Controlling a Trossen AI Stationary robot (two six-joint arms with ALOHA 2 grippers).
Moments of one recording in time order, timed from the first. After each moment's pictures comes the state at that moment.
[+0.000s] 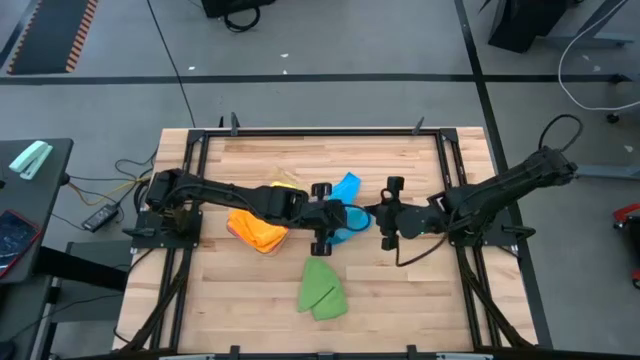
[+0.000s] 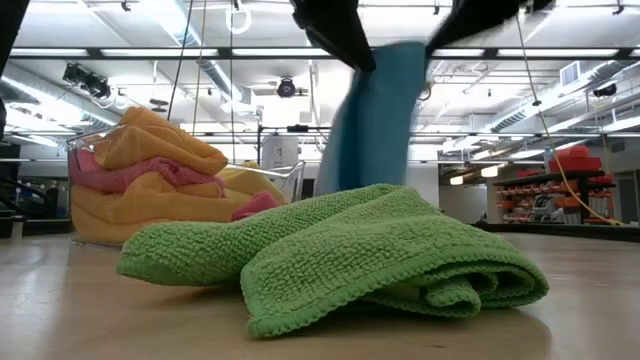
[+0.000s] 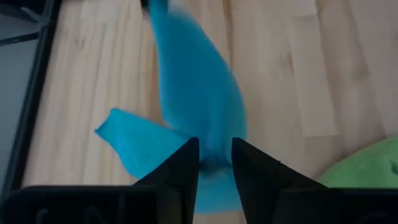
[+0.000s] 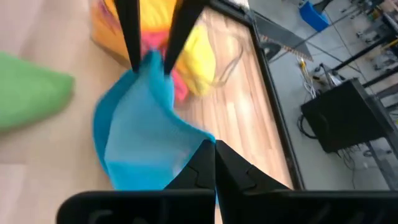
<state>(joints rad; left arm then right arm) -0.15 1.86 1.69 -0.71 -0.30 0.04 0.36 1.20 0.95 -0.50 0.68 -0.08</state>
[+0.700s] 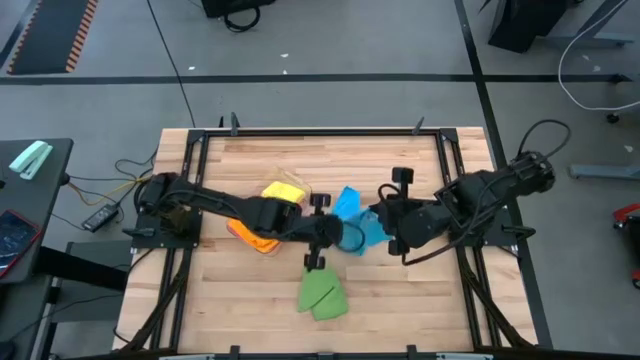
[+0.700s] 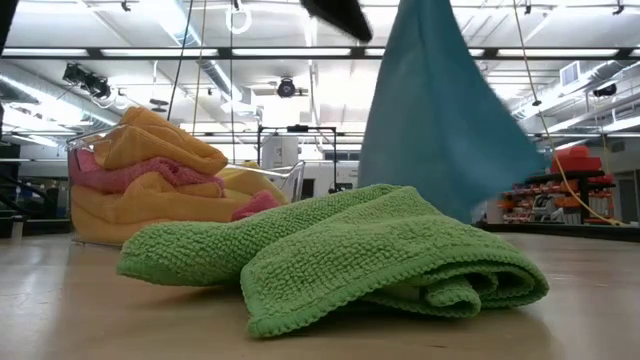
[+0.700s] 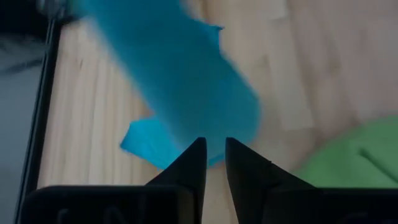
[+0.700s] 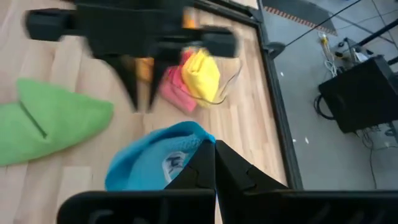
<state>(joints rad) -0.24 1.84 1.69 -0.73 -0.36 0.07 0.47 1.47 1.73 -1.22 0.66 0.17</state>
